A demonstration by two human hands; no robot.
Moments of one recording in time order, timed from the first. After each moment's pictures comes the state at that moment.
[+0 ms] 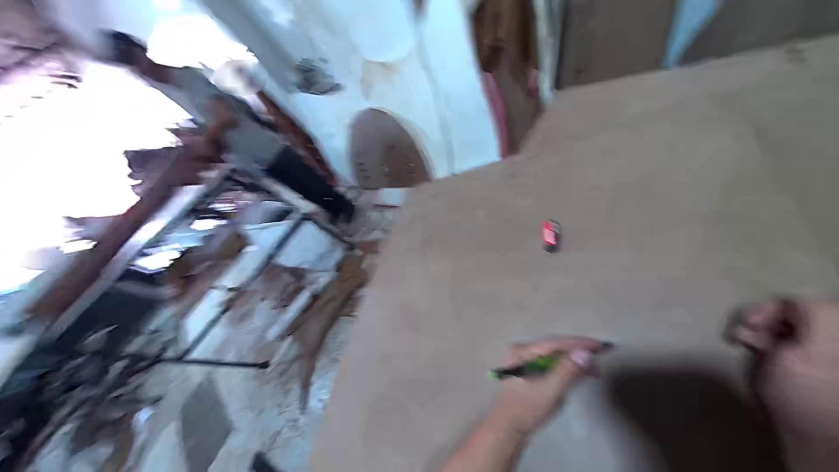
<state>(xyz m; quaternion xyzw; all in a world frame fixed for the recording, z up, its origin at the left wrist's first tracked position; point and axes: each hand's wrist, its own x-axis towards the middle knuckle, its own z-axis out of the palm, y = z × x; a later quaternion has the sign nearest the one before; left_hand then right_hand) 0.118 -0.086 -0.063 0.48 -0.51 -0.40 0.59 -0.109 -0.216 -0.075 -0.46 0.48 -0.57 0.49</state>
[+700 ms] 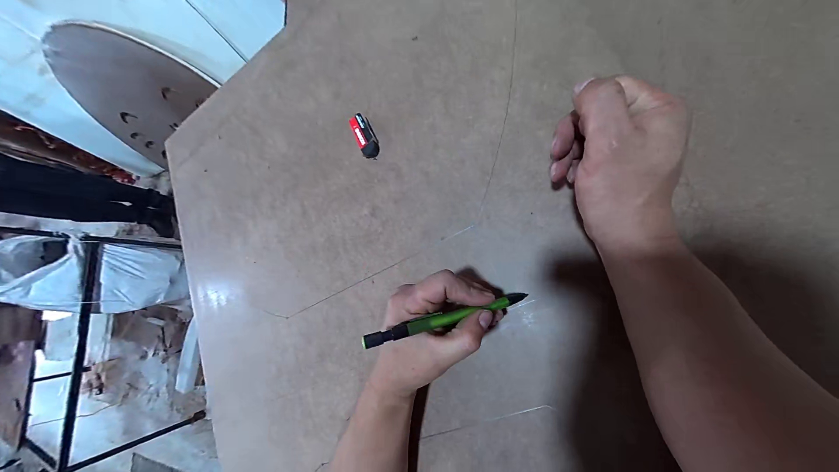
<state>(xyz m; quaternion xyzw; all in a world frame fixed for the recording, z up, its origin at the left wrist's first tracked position) 0.092 -0.077 -0.054 0.44 -0.63 -0.48 0.44 -0.106 -0.223 -0.058 -0.47 0.51 -0.58 0.44</state>
